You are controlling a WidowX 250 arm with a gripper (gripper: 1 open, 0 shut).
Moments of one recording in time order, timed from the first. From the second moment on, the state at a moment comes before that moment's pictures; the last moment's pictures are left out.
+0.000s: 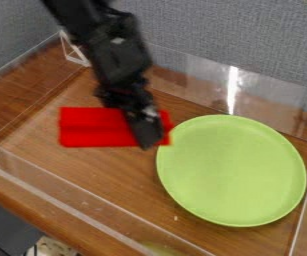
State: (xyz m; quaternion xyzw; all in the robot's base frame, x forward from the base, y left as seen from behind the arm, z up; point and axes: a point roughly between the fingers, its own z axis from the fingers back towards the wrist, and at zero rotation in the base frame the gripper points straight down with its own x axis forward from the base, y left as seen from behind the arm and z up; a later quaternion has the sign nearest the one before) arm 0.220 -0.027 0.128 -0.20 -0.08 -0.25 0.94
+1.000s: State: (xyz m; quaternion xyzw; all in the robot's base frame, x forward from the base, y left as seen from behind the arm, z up) arm 0.201 -0.105 0.127 -0.20 -0.06 -0.22 0.95
